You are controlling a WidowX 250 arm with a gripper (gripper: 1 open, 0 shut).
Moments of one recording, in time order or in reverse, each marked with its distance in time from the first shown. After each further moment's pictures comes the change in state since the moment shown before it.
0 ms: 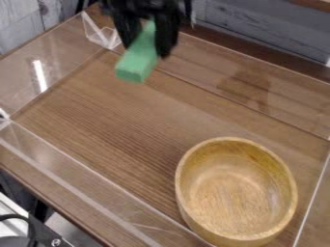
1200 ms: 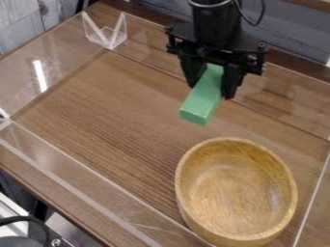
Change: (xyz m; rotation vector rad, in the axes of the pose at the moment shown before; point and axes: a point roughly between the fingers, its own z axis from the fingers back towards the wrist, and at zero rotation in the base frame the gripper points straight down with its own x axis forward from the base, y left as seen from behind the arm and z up) arm 0.004 -0.063 -0.032 -0.011 -0.060 -0.099
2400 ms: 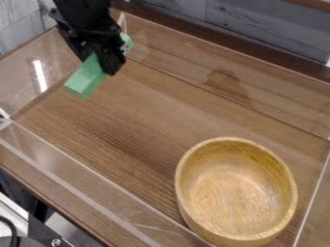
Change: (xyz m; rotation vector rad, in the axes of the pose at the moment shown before) arm -0.026 0.150 0.007 -0.015 -0.112 -0.054
